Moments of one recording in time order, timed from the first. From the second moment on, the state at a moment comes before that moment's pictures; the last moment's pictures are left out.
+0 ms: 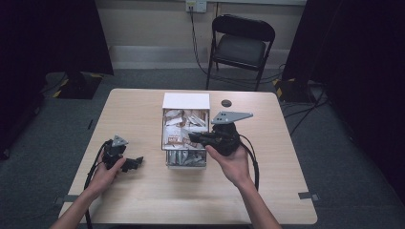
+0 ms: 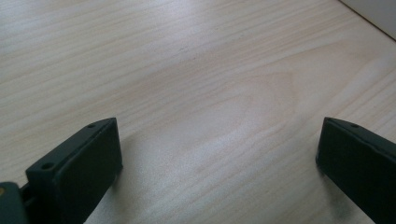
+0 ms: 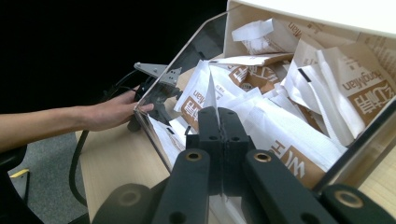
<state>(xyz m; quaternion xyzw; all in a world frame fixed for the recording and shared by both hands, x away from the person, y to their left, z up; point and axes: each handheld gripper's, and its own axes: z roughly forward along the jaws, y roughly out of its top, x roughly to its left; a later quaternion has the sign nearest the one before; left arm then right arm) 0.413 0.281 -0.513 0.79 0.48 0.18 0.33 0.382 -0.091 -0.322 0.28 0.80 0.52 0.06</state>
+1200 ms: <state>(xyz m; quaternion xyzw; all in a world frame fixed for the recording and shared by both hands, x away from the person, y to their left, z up) 0.413 0.281 -0.513 0.79 0.48 0.18 0.33 0.373 -0.103 -0.304 0.27 0.79 0.55 0.07</state>
